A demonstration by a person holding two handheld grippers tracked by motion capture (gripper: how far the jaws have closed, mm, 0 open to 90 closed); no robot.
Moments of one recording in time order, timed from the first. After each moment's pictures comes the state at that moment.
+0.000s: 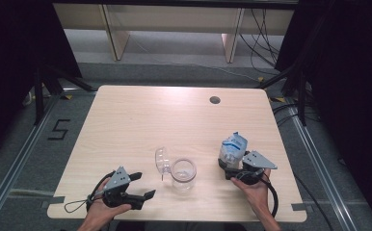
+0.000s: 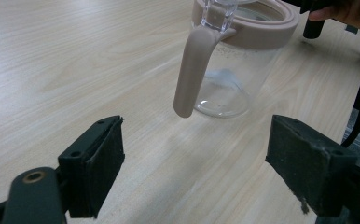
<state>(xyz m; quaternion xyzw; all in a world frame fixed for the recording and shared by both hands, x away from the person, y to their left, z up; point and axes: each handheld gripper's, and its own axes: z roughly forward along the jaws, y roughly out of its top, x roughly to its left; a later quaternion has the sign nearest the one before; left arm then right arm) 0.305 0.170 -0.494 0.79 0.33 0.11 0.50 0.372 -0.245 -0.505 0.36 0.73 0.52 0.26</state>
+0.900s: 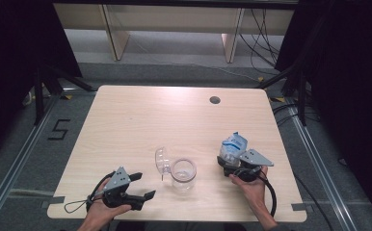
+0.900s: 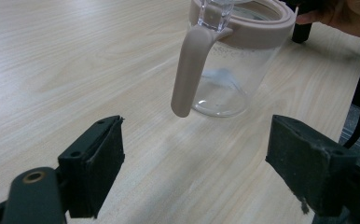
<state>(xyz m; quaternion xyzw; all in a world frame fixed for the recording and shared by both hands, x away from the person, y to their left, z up) 0.303 0.169 -0.493 0.79 0.33 0.12 0.50 0.381 -0.242 -0.514 0.38 0.72 0.51 0.26</state>
